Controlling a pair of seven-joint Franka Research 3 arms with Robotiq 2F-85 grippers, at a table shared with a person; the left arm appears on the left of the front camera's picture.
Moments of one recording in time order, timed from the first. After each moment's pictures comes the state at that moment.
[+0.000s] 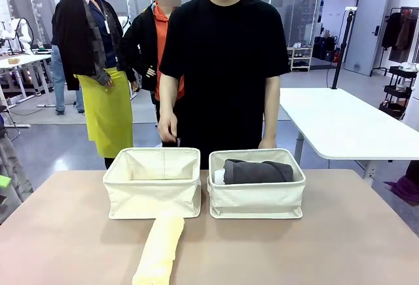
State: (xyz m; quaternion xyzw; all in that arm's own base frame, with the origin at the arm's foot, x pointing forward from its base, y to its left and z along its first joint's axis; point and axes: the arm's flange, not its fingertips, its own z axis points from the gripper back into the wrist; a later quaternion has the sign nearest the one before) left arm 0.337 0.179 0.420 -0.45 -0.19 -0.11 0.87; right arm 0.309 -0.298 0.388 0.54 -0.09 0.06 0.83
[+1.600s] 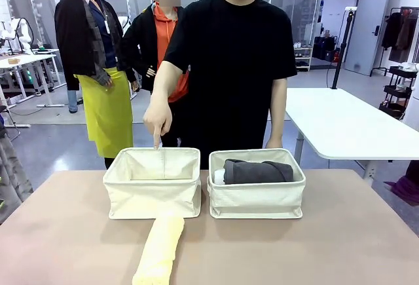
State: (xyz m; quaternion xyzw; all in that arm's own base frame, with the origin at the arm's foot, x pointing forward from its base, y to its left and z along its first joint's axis) left arm 0.357 0.220 0.381 -0.54 -0.17 -0.07 0.82; right arm 0.309 -0.298 0.388 0.54 -0.09 0.06 0.83
